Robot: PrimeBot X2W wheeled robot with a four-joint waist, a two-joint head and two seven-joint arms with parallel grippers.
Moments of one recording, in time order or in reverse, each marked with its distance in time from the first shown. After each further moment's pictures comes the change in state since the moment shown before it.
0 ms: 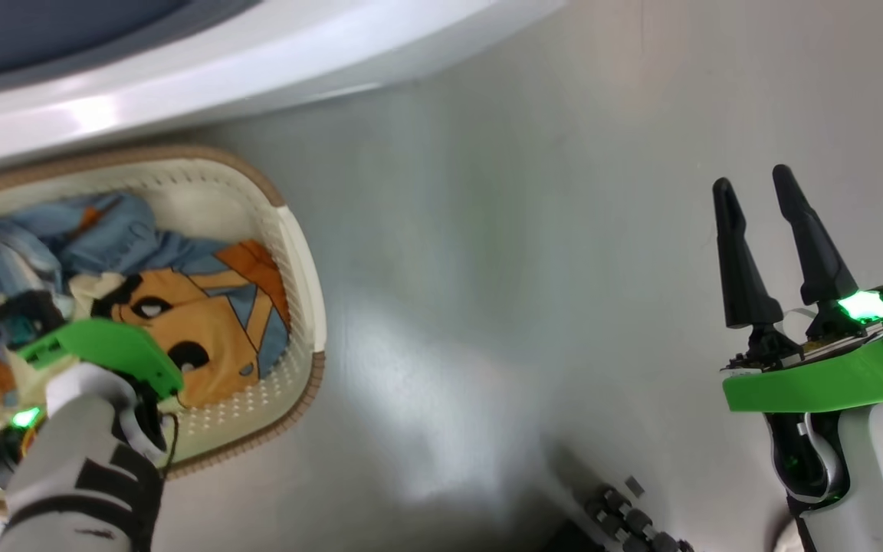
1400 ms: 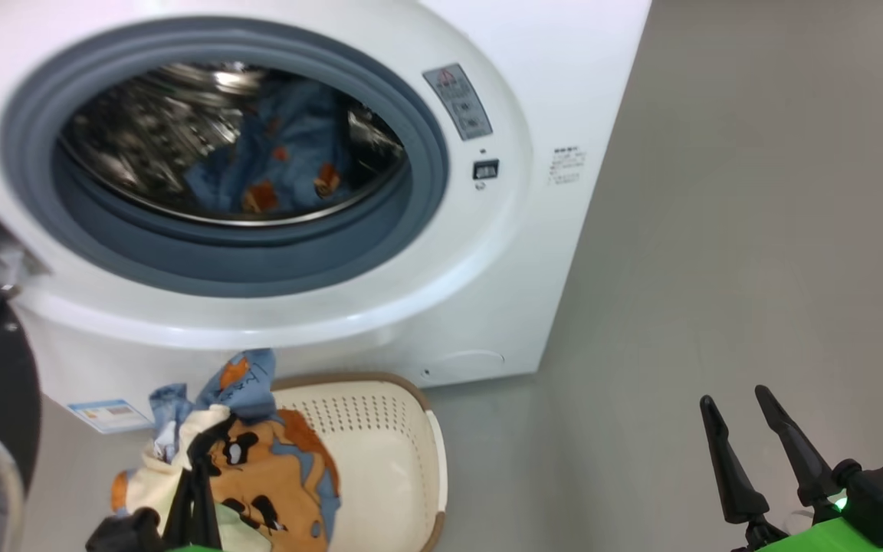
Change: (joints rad) left arm 0.840 -0.061 0.016 -1.009 0.220 -0.015 -0.085; right arm 0.377 0.013 -0.034 0.046 -0.134 0.000 0.000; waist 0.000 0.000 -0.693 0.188
